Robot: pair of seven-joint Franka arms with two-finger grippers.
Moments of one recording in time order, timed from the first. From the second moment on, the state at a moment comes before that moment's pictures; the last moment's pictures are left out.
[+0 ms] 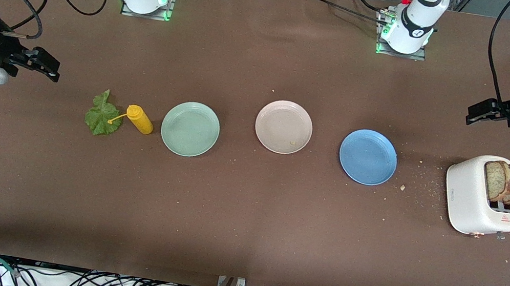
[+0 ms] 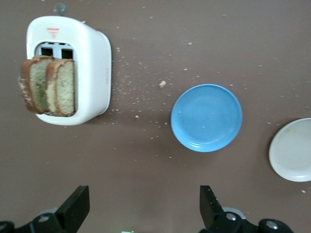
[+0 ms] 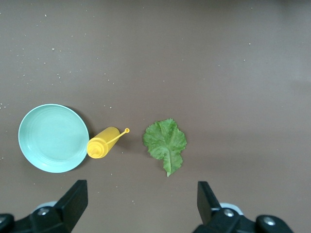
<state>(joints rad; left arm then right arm) 0.08 0.06 -0.09 -1.59 0.05 1.51 -0.12 -0.07 0.05 0.13 -1.65 -0.03 1.71 0.05</state>
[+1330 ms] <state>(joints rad) 0.26 0.35 -0.09 -1.63 0.17 1.85 0.04 -0.07 0.05 0.13 -1.65 -0.03 1.72 0.05</state>
